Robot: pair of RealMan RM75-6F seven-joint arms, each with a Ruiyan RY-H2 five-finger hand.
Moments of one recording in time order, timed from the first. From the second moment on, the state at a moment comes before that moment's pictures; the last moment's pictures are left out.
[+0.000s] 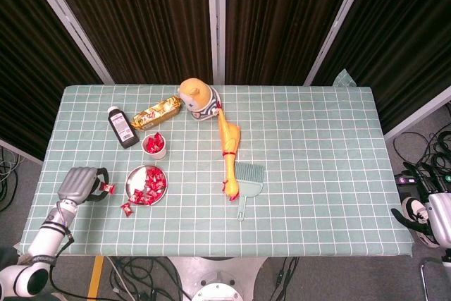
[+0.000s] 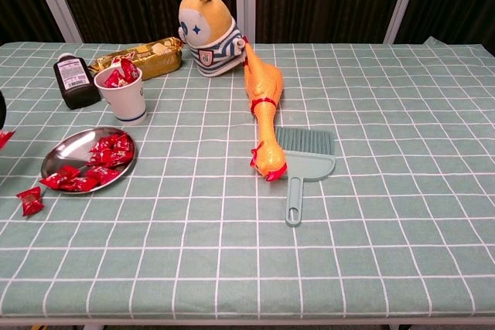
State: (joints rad) left arm -0.44 -1.30 -0.09 -1.46 1.20 0.97 0.06; right arm 0.07 -0.94 0.05 -1.66 -1.56 1.52 0.22
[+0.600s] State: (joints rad) left arm -0.76 -1.37 -0.27 -1.34 1.06 0.72 0.10; right arm 0.07 -0.94 0.06 -1.66 -1.56 1.51 0.22
